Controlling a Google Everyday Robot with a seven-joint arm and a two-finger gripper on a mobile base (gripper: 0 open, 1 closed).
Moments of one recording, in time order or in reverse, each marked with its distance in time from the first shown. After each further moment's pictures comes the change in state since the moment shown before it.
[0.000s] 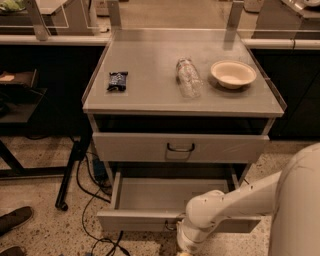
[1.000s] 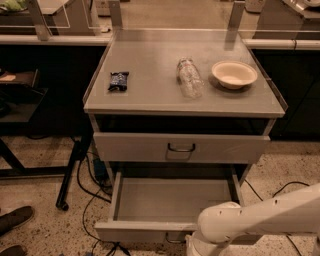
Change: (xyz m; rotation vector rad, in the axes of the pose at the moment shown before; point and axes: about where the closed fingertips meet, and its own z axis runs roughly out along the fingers) arm 0.021 0.055 -0.023 -0.037 0.003 0.065
